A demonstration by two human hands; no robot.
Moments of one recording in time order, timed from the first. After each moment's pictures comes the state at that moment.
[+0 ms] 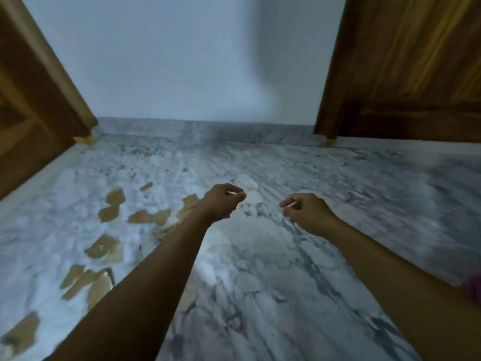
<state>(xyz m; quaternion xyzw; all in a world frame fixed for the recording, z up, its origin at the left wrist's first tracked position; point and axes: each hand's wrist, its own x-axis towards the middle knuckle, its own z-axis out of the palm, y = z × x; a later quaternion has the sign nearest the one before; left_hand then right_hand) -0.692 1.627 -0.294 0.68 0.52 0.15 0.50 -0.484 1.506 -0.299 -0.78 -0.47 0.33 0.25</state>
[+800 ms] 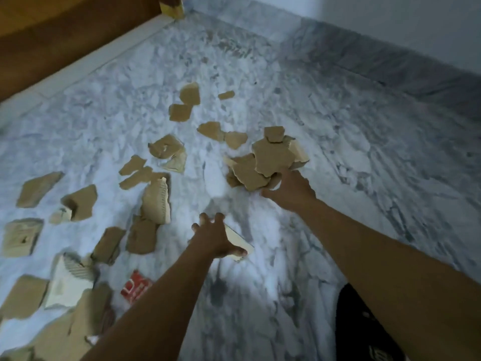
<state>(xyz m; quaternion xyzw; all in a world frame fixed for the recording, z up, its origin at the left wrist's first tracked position) -0.908 1.588 -0.518 0.57 0.73 -0.13 0.36 -0.709 1.680 -0.486 -0.71 -0.62 0.34 0.01</state>
